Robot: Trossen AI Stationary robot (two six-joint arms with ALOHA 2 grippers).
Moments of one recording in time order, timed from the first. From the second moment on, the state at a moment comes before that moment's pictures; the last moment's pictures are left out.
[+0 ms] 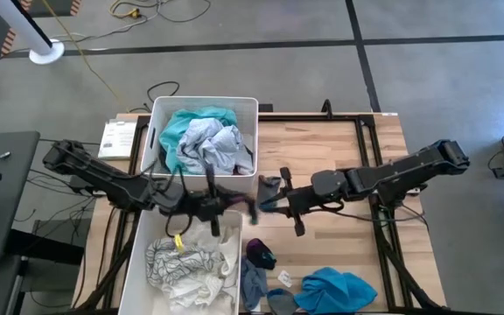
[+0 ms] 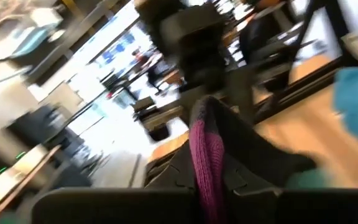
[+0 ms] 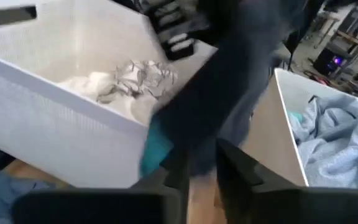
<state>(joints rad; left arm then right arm) -0.37 1.29 0.99 0.30 -0.54 0.63 0.24 1.34 0.99 0.11 0.07 -0.25</state>
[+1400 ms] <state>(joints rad) 0.17 0.97 0.99 -0.90 -0.44 -0.10 0.42 1.59 0.99 -0.05 0.08 0.03</state>
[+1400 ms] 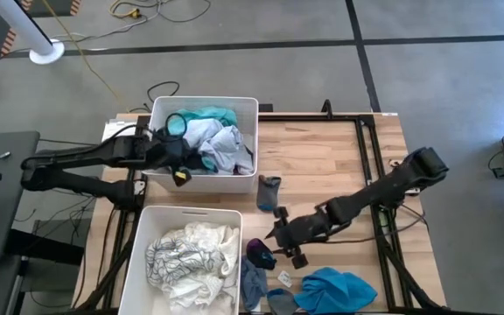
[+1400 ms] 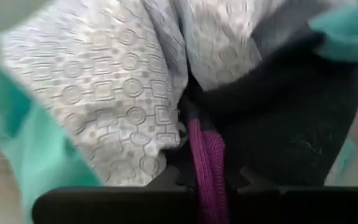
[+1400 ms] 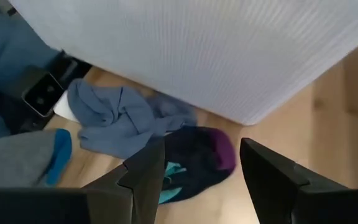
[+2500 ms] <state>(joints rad) 0.20 1.01 1.08 -0.92 -0.33 -0.10 0.42 1.96 0.99 0.11 -0.01 0.10</state>
